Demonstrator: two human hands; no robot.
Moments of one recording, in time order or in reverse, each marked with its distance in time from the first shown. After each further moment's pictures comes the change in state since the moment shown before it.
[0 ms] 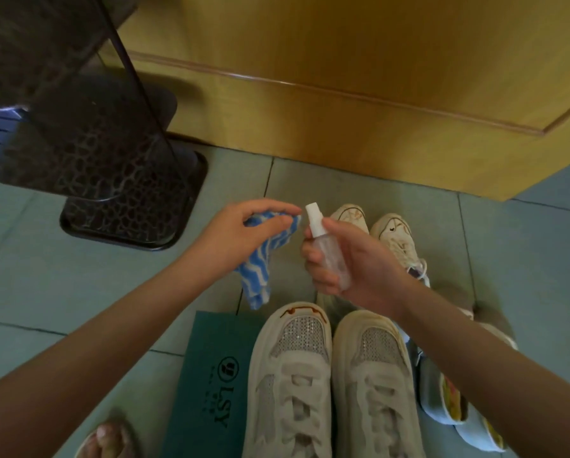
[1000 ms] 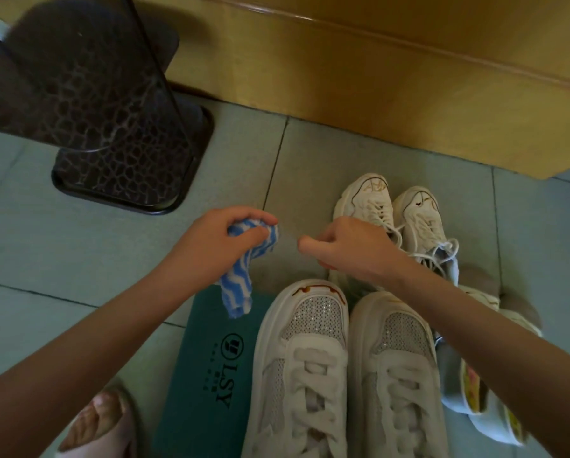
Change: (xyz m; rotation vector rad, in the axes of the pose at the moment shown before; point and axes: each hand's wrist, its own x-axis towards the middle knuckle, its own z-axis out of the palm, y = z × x) left_hand -0.025 -0.061 0.001 0.117 0.049 -0.178; right_hand 0.029 0.019 -0.014 -1.686 0.420 0.189
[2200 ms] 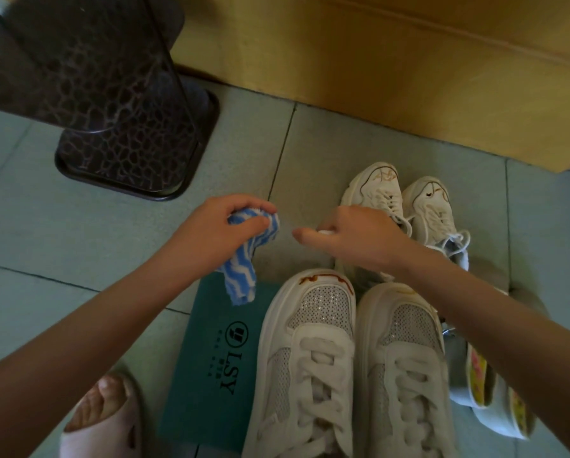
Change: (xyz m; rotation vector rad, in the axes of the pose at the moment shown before) left_hand -0.004 -0.003 -0.003 0.005 -0.001 -0.039; right_hand 0.008 0.001 0.002 -0.169 -0.021 -0.149
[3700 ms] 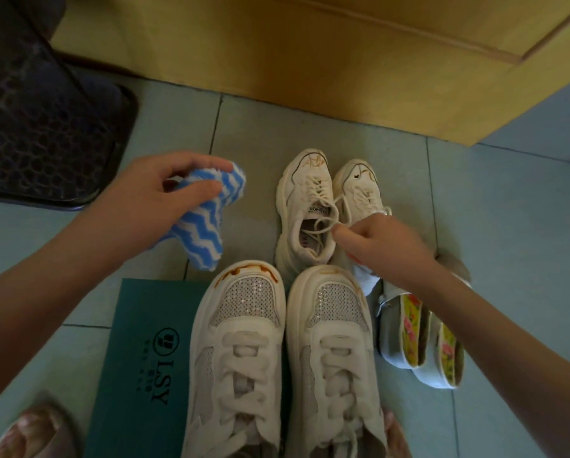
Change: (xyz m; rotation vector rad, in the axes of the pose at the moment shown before) left_hand 0.009 0.054 0.013 -0.113 -0.024 0.121; right_hand -0.087 0.071 -0.004 0.228 0.227 0.374
